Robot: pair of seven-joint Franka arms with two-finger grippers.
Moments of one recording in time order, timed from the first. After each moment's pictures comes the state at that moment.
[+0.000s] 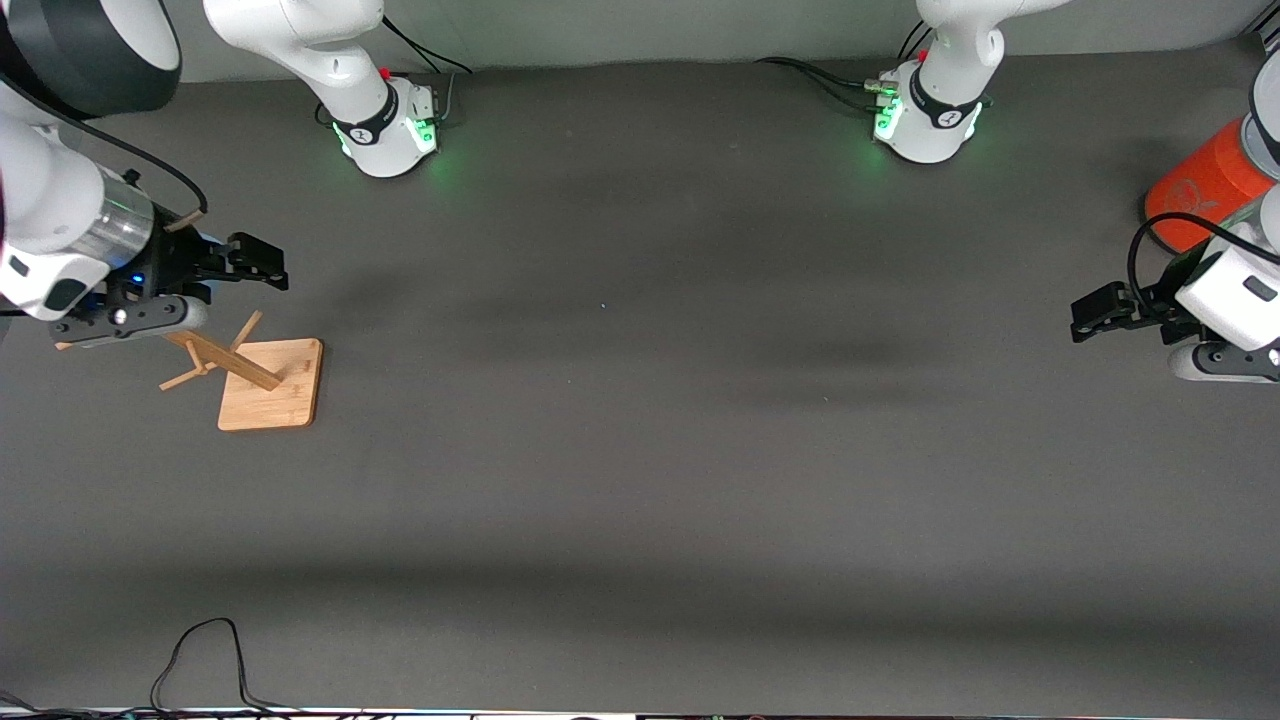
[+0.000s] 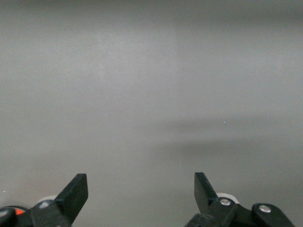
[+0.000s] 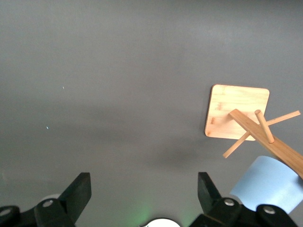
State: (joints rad) left arm 0.22 0.09 -0.27 -1.61 0.02 1.68 0.00; right arm 0.12 0.01 0.00 -1.66 0.04 1.54 0.00
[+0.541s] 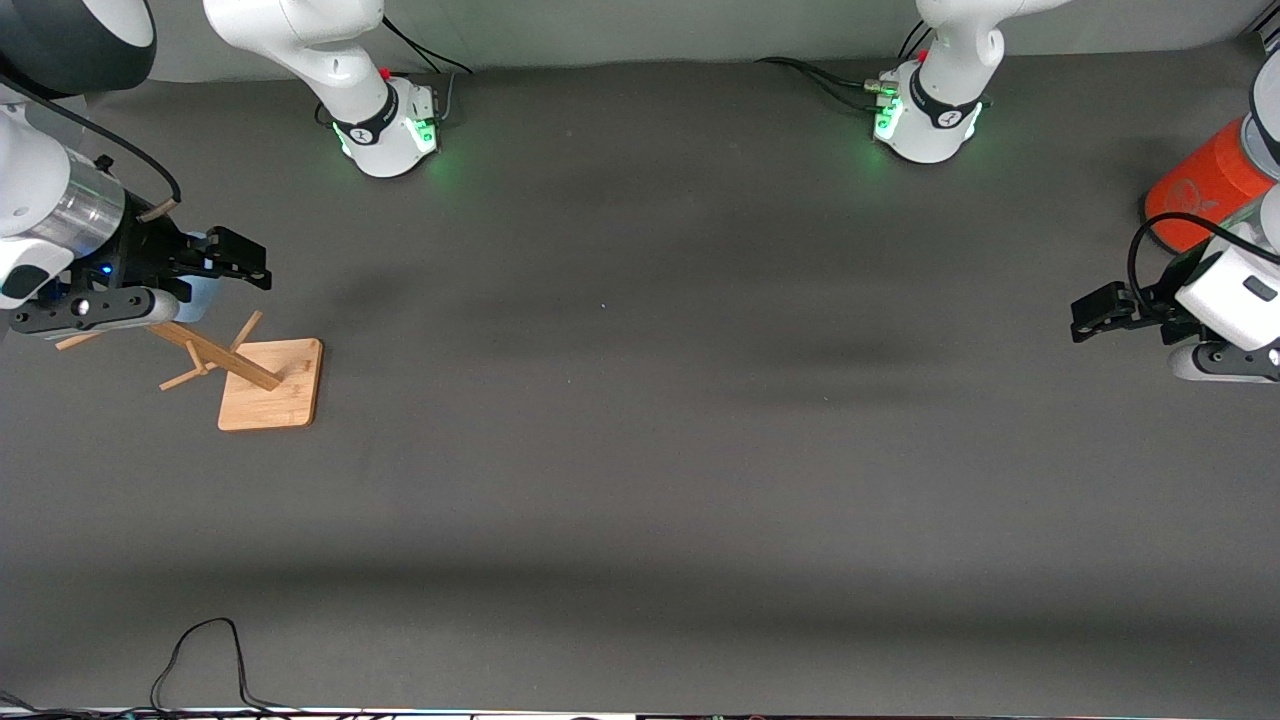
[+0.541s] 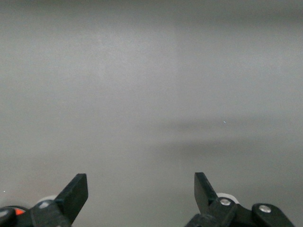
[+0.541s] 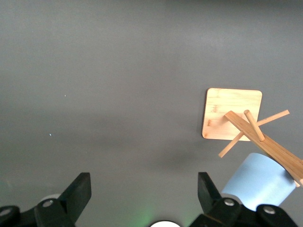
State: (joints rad) left arm 0.22 0.09 -0.27 -1.61 0.02 1.68 0.00; right arm 0.12 0.00 -0.02 -1.62 0.04 1.51 0.02
